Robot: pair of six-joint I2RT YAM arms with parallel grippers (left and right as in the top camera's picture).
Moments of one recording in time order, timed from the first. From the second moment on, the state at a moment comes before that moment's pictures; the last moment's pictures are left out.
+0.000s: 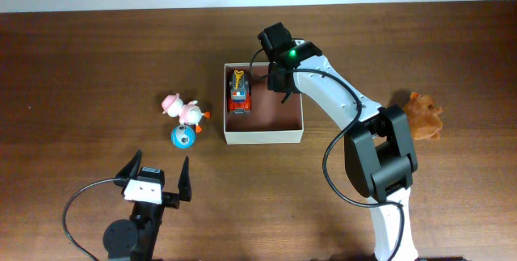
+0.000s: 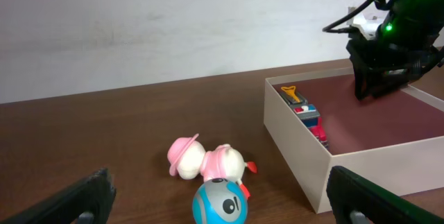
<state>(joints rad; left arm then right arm) 0.05 0.01 0.02 -0.06 0.21 0.07 0.45 2.25 1.86 -0.86 0.23 0.52</state>
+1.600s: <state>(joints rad) 0.05 0.01 0.02 -0.06 0.21 0.07 -0.19 2.16 2.51 -1.69 0.03 0.23</state>
